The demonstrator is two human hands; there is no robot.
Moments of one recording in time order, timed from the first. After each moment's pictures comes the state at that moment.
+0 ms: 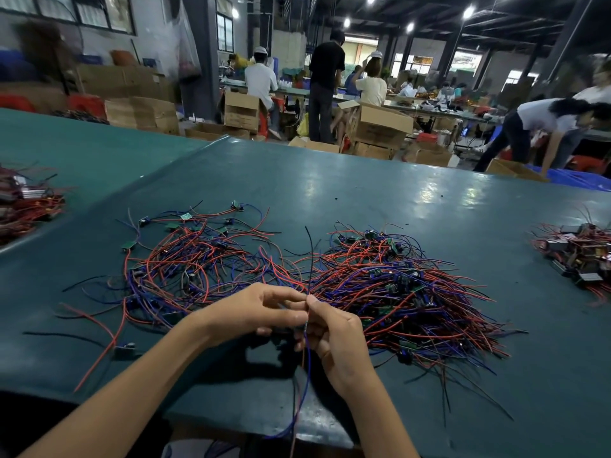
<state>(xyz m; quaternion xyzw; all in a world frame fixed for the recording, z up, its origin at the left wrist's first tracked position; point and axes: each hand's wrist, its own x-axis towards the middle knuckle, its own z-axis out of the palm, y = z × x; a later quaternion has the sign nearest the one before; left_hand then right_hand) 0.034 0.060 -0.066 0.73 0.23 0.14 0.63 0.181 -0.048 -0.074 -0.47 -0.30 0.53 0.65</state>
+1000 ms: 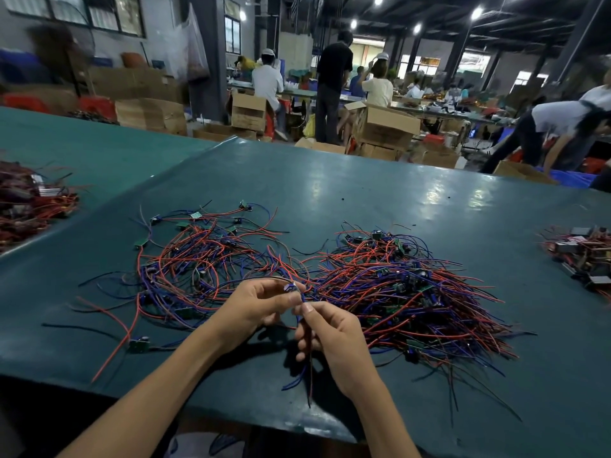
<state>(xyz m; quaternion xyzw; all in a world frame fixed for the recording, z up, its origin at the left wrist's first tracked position) 0.033 0.052 -0.084 0.59 0.26 0.34 0.68 0.178 -0.056 -0.080 -0.49 -0.42 0.48 0.60</state>
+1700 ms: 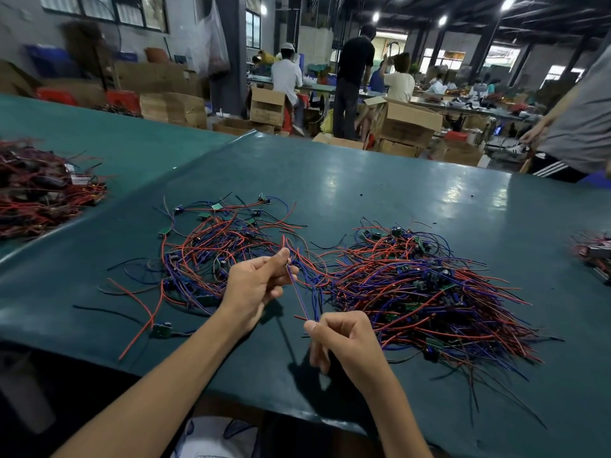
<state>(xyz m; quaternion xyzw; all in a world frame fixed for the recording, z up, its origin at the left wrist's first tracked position) 0.034 0.067 -0.084 0.40 0.34 0.51 0.68 0.177 -0.065 -0.083 -0.49 -0.56 0.42 0.52</state>
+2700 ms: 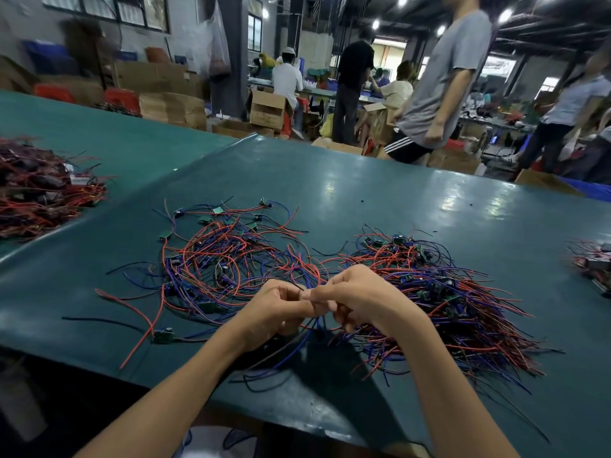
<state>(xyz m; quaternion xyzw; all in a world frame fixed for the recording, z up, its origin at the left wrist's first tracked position) 0.030 0.052 -0.086 0.63 0.23 0.29 0.68 0.197 -0.009 -0.005 -0.66 -0.54 0.43 0.28</state>
